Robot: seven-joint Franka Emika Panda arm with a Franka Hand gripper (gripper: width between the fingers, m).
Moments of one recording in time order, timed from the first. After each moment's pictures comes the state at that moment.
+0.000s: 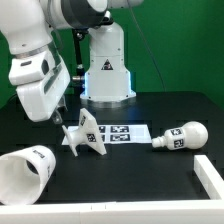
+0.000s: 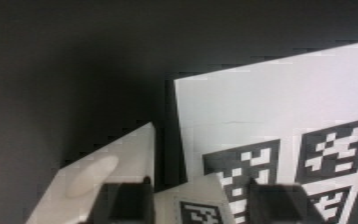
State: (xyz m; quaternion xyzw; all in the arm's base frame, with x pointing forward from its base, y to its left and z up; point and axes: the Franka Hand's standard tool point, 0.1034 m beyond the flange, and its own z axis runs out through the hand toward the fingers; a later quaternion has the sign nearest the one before) arm 0.371 -0.123 0.060 -0.75 -0.64 -0.03 0.14
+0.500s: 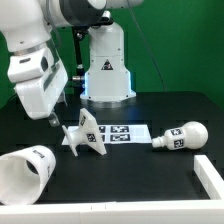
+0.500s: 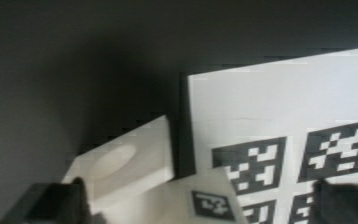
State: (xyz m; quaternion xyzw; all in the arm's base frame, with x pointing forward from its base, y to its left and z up) arm 0.386 -0.124 0.073 -0.73 -0.67 -0.03 0.14
